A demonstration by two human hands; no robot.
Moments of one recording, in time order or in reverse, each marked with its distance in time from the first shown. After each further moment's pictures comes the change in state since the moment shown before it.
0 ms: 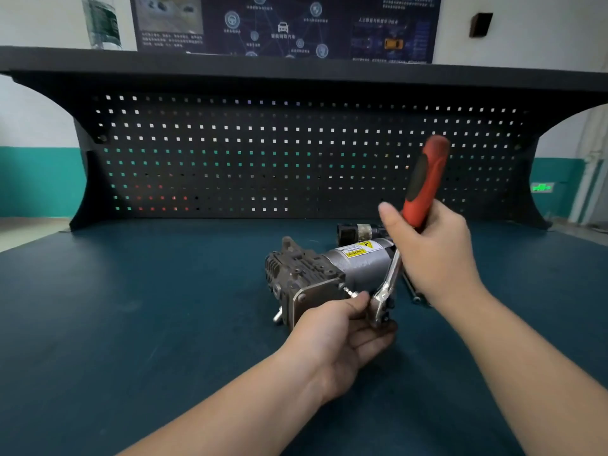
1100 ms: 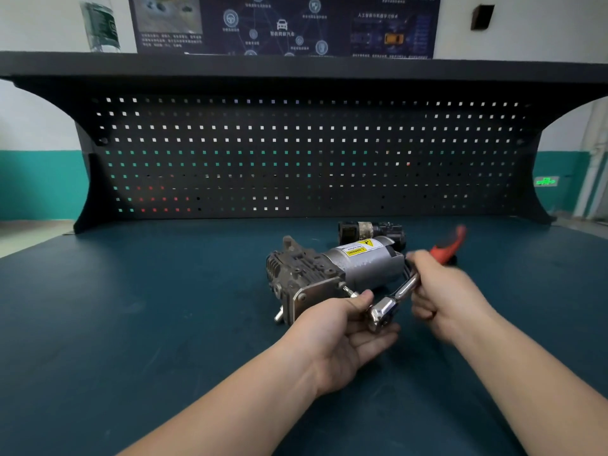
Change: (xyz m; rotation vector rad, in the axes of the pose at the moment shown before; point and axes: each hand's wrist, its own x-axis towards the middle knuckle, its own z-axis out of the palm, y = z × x) left_hand 0.002 0.006 -0.001 0.027 -0.028 -0.081; right_hand -0.013 0.041 -0.011 0.305 -0.051 0.911
